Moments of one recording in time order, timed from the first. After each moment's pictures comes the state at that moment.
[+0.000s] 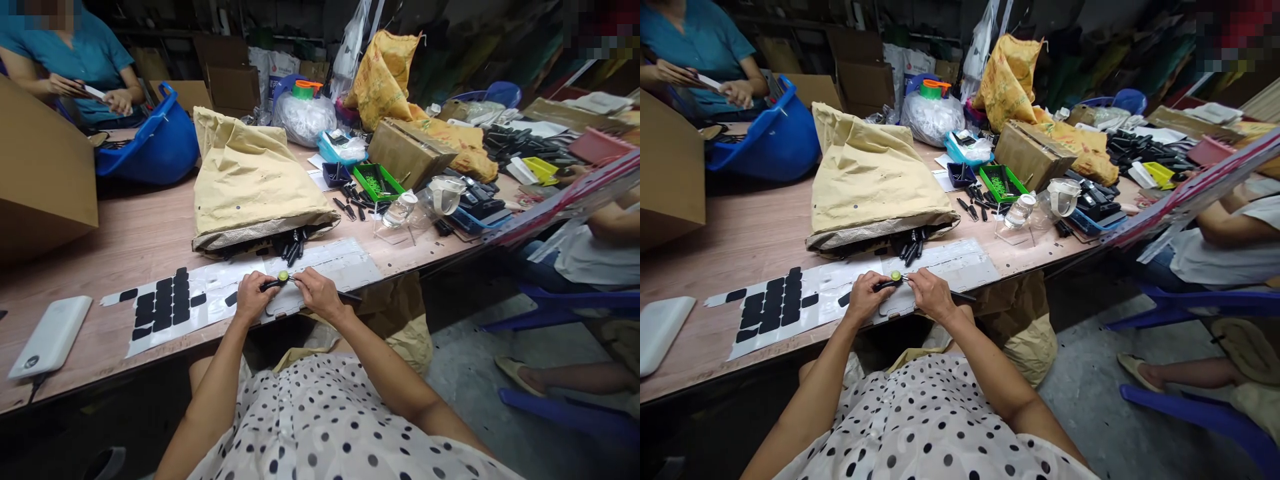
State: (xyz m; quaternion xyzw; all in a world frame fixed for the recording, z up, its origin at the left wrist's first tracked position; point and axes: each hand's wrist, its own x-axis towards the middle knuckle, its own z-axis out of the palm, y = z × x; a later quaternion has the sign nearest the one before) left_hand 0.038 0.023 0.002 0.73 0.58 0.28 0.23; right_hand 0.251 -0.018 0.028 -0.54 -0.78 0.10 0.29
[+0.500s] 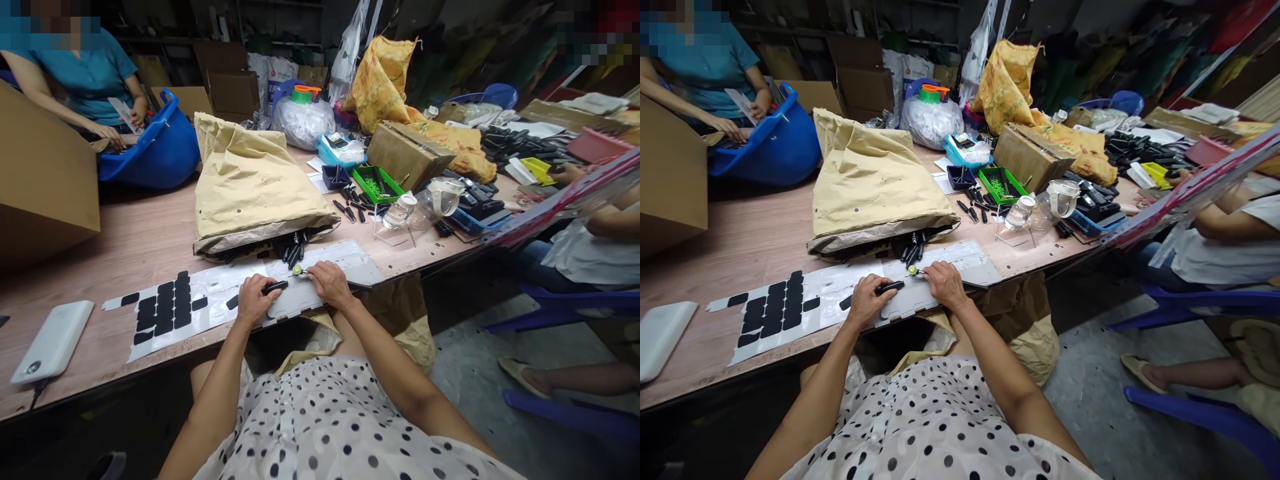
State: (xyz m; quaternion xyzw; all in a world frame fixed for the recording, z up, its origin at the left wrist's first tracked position) left_hand 0.039 0.020 0.009 0.75 0.58 0.25 0.21; right_hand 0.291 0.012 0.010 -0.52 -0.82 0.00 0.23
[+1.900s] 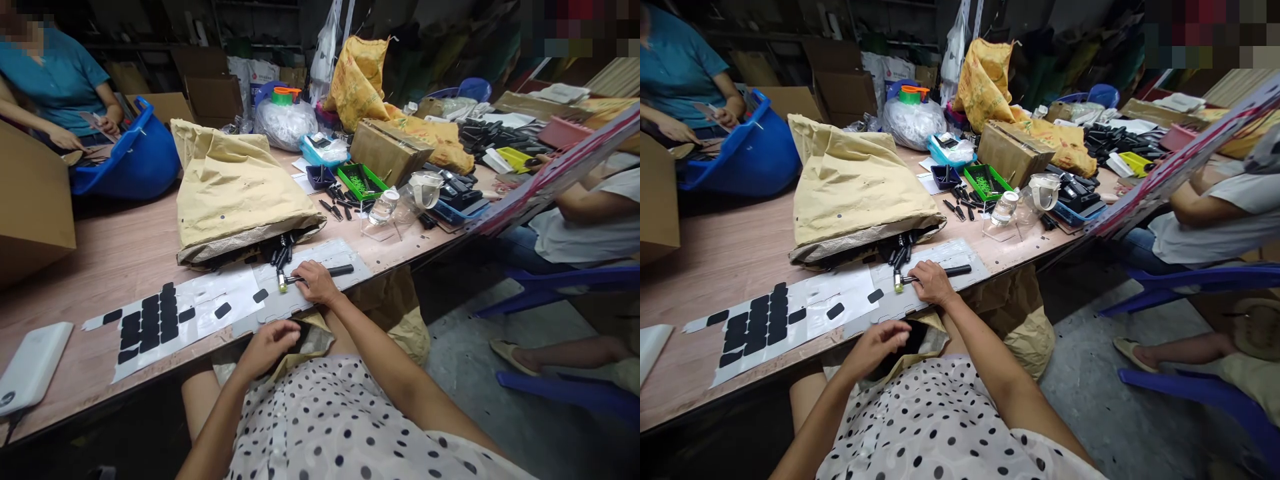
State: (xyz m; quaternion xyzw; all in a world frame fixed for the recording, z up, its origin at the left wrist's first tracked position) left_hand 0.060 -0.061 0.010 0.65 0.48 0.19 0.56; right_hand 0.281 0.019 0.012 -0.51 -0.83 0.06 0.24
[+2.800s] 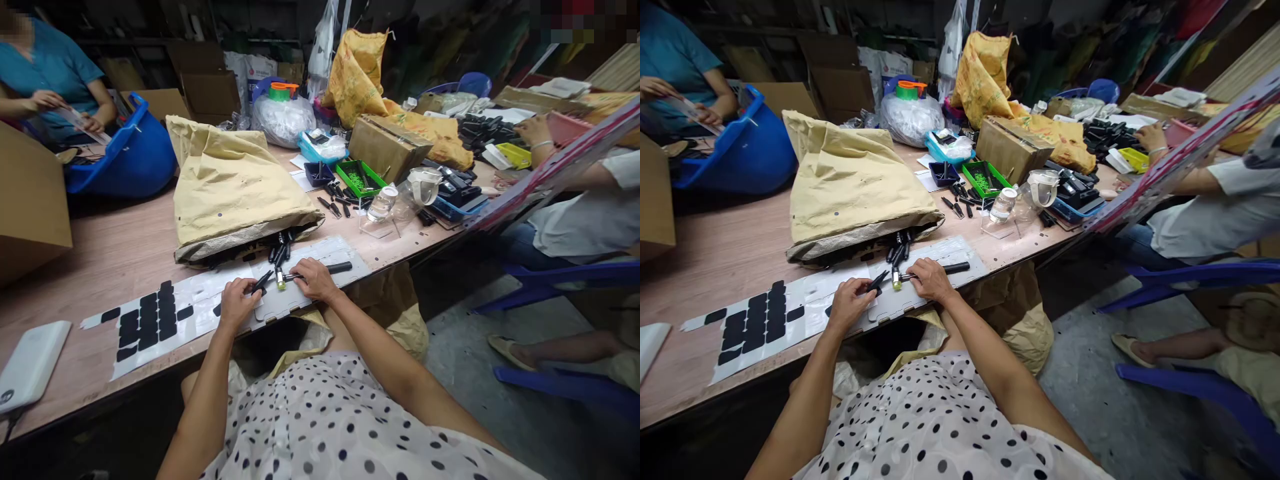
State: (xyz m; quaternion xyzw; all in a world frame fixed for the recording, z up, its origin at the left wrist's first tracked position) left_hand 0.026 0.026 0.016 0.73 0.60 0.26 0.20; right_hand 0.282 0.020 0.012 -0.51 -0.83 0.06 0.23
